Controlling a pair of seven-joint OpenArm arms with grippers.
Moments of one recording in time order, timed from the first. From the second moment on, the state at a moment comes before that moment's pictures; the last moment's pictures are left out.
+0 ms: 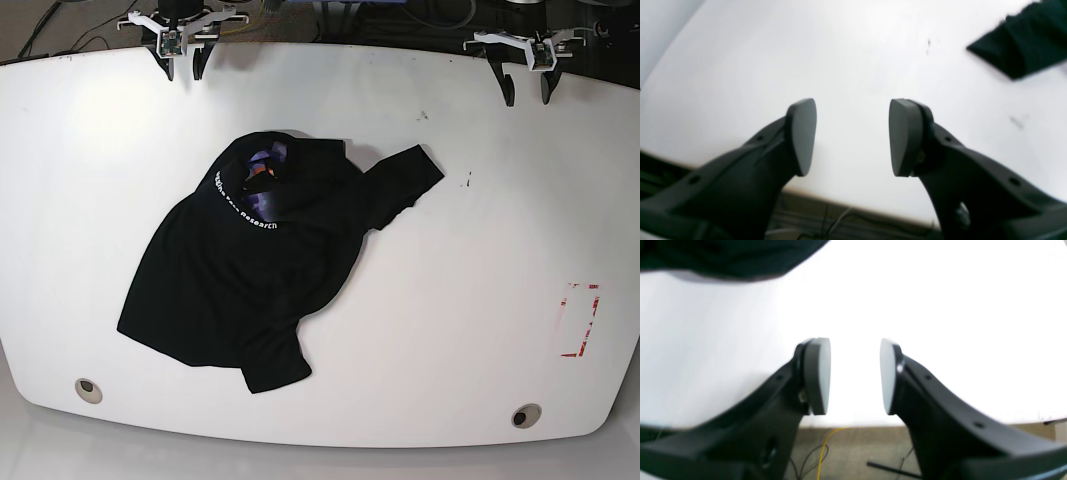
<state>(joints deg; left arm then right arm) 48.4 2.6 -20.9 103.7 0.5 -7.5 -14.1 -55.9 -6.4 14.6 112.8 -6.7 7.5 -0.6</state>
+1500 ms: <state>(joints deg) 22.9 2.7 -19.7 100.0 0.6 -7.3 -6.0 -27.0 -3.6 5.9 112.3 -6.6 7.1 -11.9</state>
